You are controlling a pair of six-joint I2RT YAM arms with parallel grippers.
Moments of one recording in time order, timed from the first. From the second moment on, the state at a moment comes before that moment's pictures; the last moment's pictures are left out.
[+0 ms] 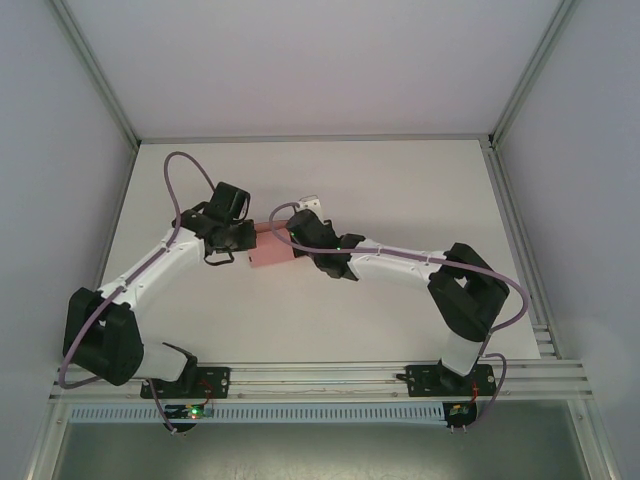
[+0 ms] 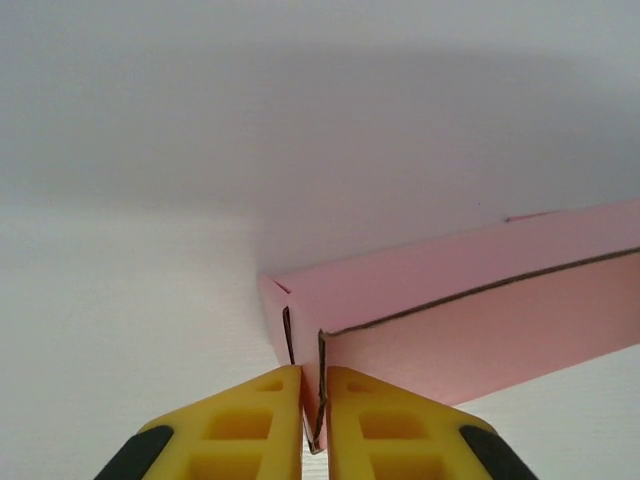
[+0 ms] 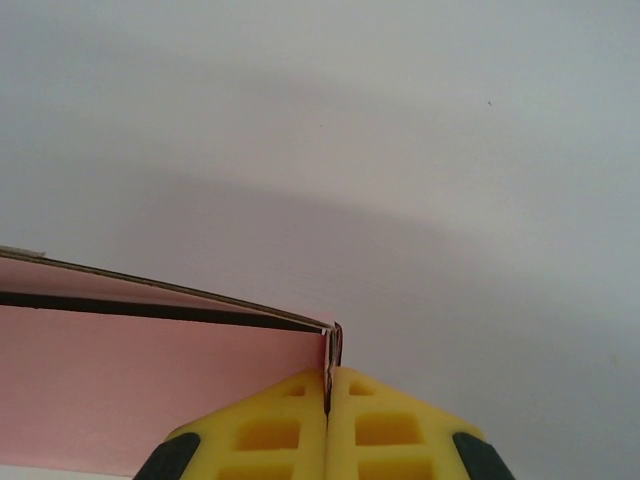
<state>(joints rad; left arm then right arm) -0.36 1.39 1.05 -0.72 0.03 -0.48 0.92 1.77 1.15 -0.14 0.43 0.45</state>
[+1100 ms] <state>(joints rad) -0.39 1.18 0.72 -0.43 -0.03 -0.56 0.97 1.75 0.99 0.12 0.51 0.40</state>
